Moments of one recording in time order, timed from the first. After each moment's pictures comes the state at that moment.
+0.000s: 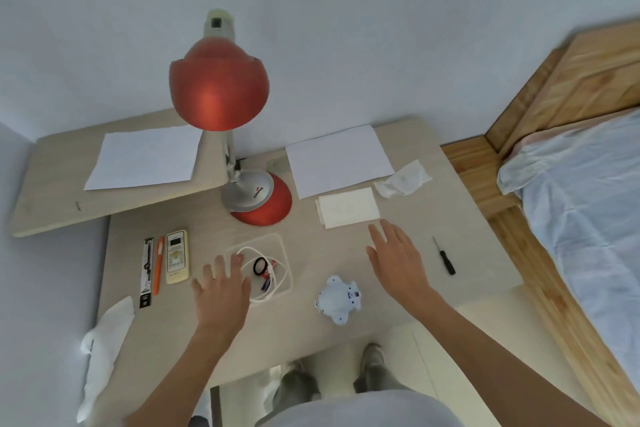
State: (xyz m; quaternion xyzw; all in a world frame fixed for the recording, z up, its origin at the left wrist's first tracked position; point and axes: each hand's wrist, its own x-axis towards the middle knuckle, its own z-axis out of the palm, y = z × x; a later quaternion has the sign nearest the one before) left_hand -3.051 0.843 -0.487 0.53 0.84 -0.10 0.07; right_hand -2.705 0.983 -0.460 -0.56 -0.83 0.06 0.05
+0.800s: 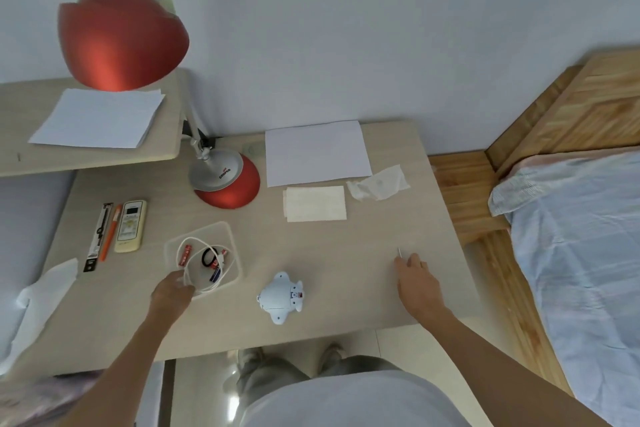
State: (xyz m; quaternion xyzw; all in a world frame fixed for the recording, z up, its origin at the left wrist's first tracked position) left_hand -3.051 0.823 -0.578 0.18 0.91 0.16 0.34; right_hand -2.542 1.040 -0.552 -0.58 -0.78 0.13 -0.19
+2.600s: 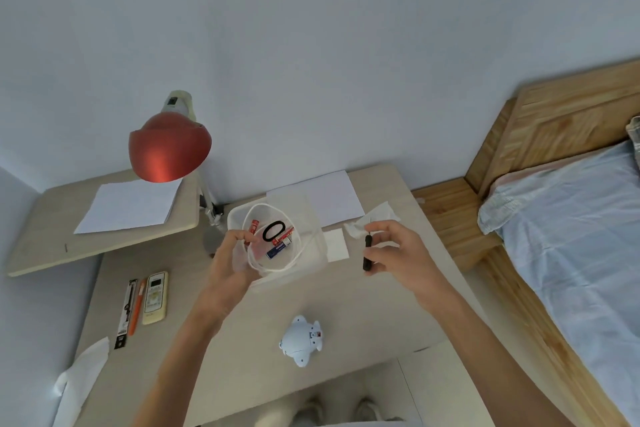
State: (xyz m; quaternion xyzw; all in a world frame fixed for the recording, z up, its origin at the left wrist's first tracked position) left_hand -2.919 0.919 -0.277 0.41 0.70 0.43 0.40; right_hand -2.623 1.021 -0.285 -0.51 -0.50 0.62 0.33
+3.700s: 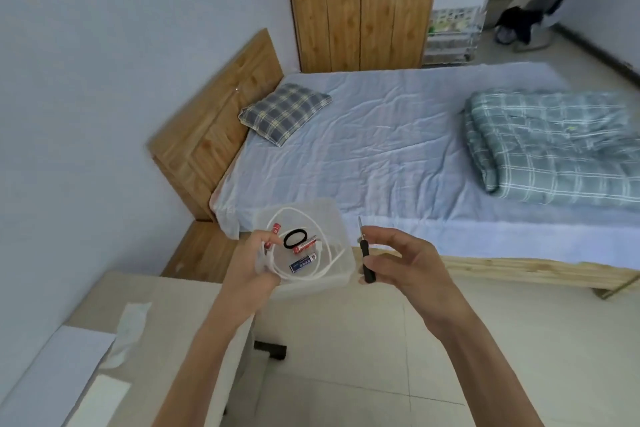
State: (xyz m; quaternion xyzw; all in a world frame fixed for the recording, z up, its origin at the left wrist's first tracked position) left_hand -2.522 0.884 -0.213 0.80 0.31 0.13 0.50; right_hand -2.360 0.646 -0.194 -0.62 -0.18 0.33 0.69
